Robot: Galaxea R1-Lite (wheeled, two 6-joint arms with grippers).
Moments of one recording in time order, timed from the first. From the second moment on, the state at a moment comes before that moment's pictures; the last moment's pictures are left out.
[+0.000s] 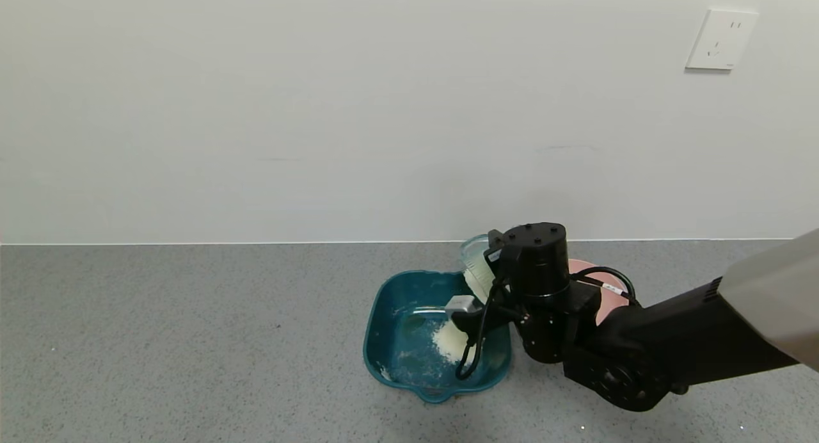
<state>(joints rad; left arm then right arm) 0.00 0.00 0.00 -0.01 0.02 -0.05 0.70 2.09 -1.08 -0.74 -0.68 -1.89</state>
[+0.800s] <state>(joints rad) 0.00 0.00 0.00 -0.01 0.02 -0.05 0.72 2.09 -1.09 -0.74 -0.69 -1.90</state>
